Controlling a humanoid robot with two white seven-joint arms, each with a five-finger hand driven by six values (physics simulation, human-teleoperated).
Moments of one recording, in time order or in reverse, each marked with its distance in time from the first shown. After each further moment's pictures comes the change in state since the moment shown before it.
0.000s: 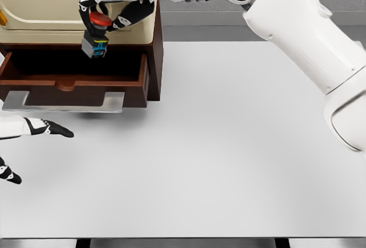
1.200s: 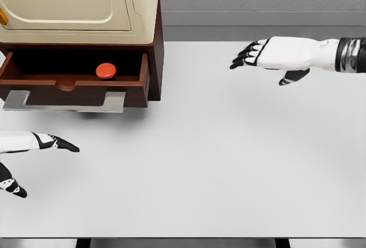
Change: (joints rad) left arm 0.000 -0.026 -0.068 0.005 -0.005 0.021 -0.025; right arm 0.485 -0.721 -0.263 -0.551 0.409 0.050 0.000
